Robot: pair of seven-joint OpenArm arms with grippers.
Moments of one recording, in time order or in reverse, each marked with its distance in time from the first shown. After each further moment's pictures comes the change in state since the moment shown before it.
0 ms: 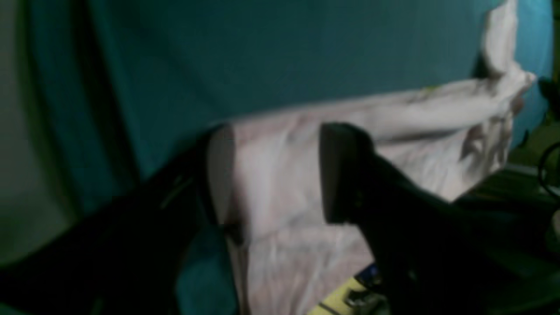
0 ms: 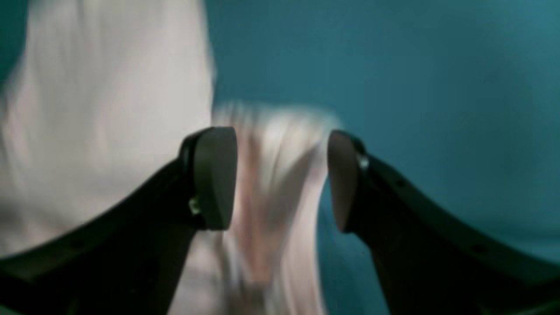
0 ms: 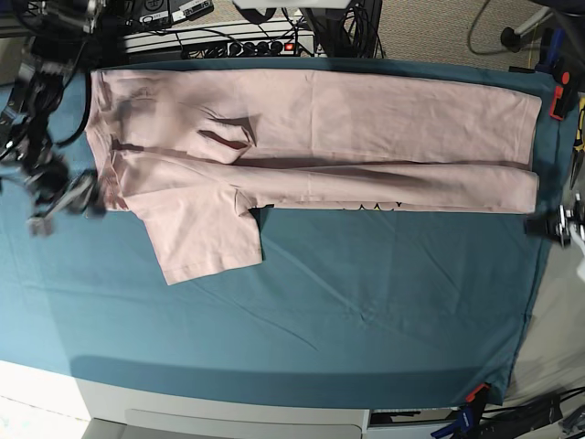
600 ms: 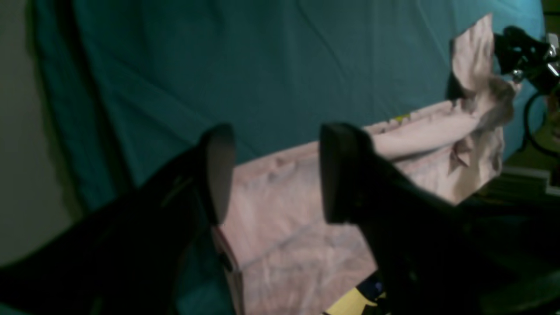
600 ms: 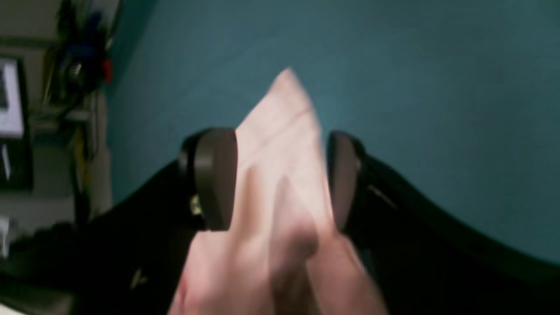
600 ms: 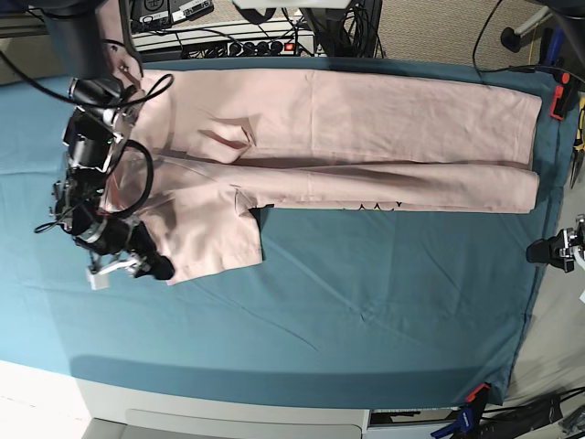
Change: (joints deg) left arm -3.5 0.0 0.1 1.3 0.0 0.0 0.0; right arm 29.6 -11.2 0.7 -47.8 0.6 2.7 0.1
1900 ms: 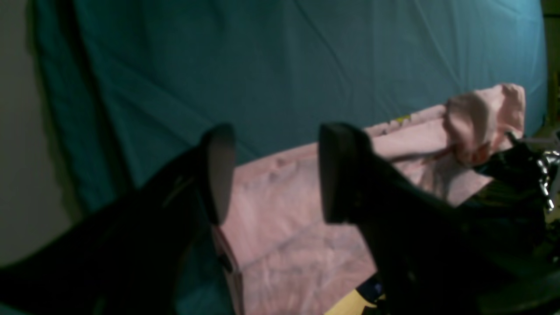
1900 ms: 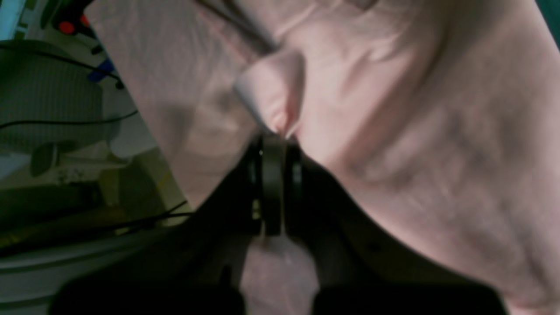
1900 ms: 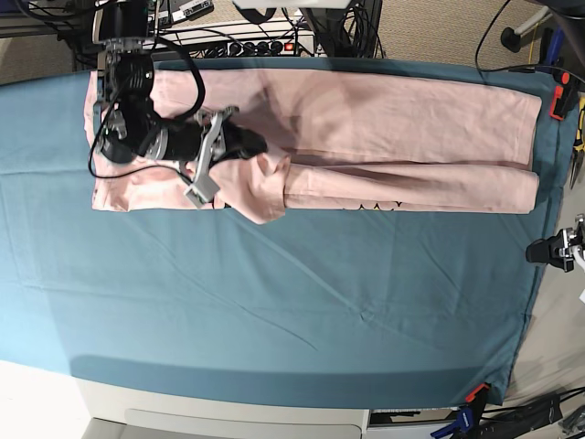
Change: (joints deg) left arm 0.0 0.1 0.0 0.0 0.1 0.0 -0.4; right arm -38.6 -2.0 -26.0 63.5 19.3 7.0 -20.3
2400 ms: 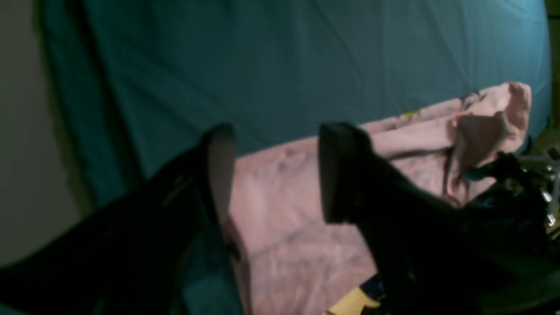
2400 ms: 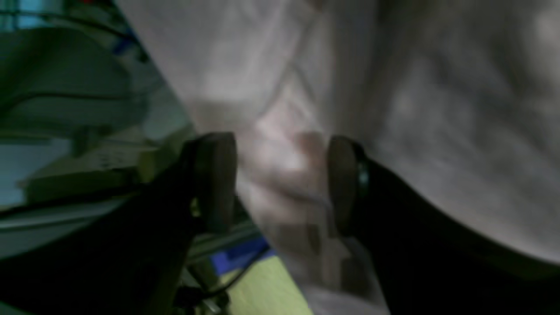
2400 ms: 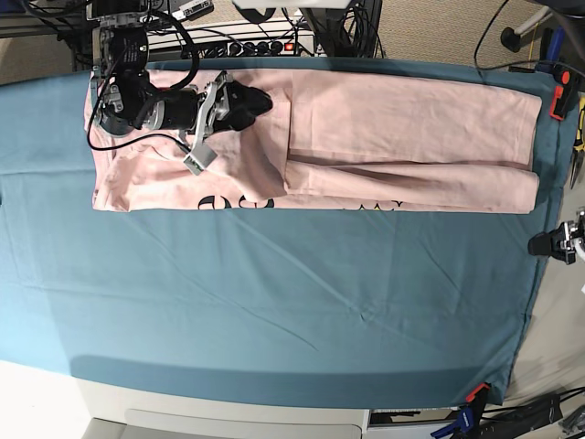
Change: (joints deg) left arm 2.7 -1.2 0.0 0.0 0.0 -0.7 -1.2; right arm -6.0 2.5 0.0 0.2 8.5 0.0 0.0
